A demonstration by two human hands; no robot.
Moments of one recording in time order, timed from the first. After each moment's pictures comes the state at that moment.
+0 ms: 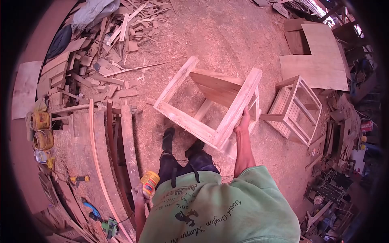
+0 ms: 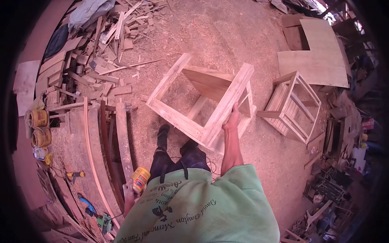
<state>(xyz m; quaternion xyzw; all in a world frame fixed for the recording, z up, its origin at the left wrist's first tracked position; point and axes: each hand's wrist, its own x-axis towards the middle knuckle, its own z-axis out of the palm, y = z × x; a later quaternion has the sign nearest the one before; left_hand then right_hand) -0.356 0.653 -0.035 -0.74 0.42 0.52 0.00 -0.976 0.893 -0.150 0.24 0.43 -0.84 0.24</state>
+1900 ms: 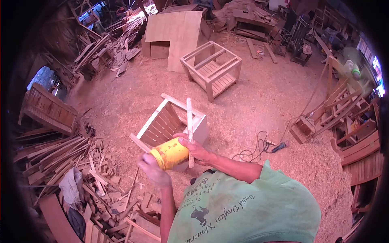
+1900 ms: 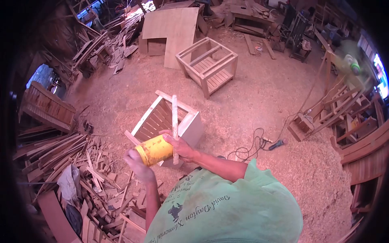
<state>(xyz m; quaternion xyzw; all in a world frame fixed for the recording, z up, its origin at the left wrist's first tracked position) -0.678 0.666 0.175 0.03 0.71 0.67 -0.20 -0.678 0.842 0.117 -0.02 0.43 -0.90 0.07</state>
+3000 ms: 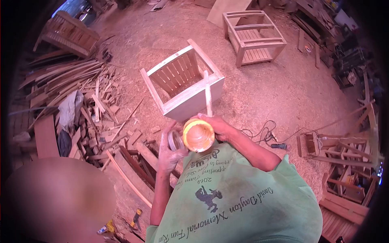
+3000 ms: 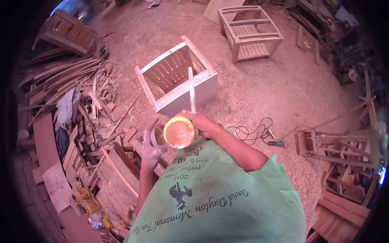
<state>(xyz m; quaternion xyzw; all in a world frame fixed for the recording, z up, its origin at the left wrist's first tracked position) -0.551 0.716 0.168 -0.02 0.68 0.72 0.11 -0.623 0.935 0.072 0.12 0.39 -0.84 0.36</state>
